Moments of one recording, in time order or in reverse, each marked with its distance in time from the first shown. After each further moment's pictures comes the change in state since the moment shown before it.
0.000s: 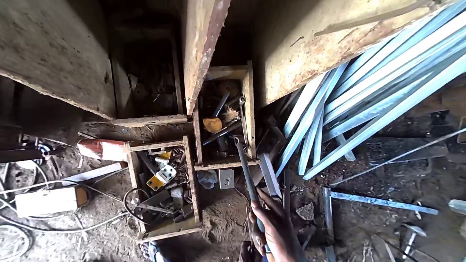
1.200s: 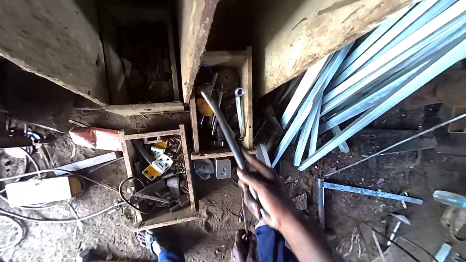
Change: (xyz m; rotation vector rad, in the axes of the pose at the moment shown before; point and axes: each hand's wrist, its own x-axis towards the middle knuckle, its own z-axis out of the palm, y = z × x) left_hand -0.009 -0.004 0.002 -0.023 0.000 -0.015; right_hand 0.032 -0.044 0.007 -0.205 -0.312 0.005
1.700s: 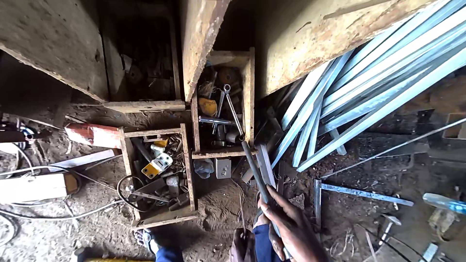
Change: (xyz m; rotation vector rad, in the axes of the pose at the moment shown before) left_hand 0.005 0.001 -0.007 -0.008 0.000 0.011; right_hand -0.062 0.042 -0.026 -0.174 0.217 0.044
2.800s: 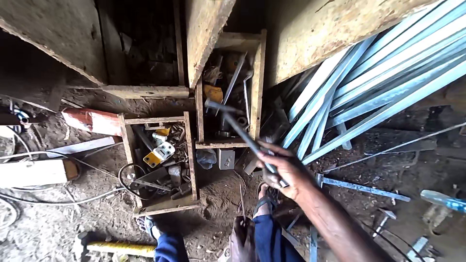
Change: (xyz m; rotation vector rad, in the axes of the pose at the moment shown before) left_hand 0.009 0.000 -0.004 -0.054 0.027 0.003; right_hand 0.096 -0.051 0.001 0.155 -0.115 0.043
